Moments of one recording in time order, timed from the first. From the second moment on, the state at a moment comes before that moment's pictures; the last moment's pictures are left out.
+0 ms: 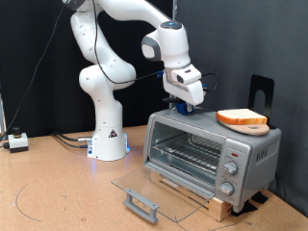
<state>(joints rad) 0.44 -0.68 0.08 -2.86 0.38 2.25 -0.58</state>
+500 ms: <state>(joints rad) 0.45 -0.78 0.01 -2.82 0.47 2.22 -0.62</state>
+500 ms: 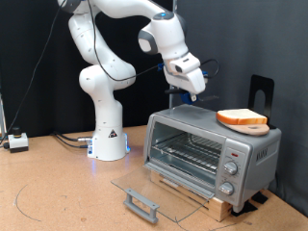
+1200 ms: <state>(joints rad) 0.35 -0.86 -0.05 -2.80 0.42 2.17 -0.62</state>
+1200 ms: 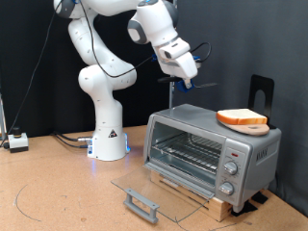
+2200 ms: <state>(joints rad) 0.09 -0.82 -0.13 -2.81 0.26 2.19 -0.56</state>
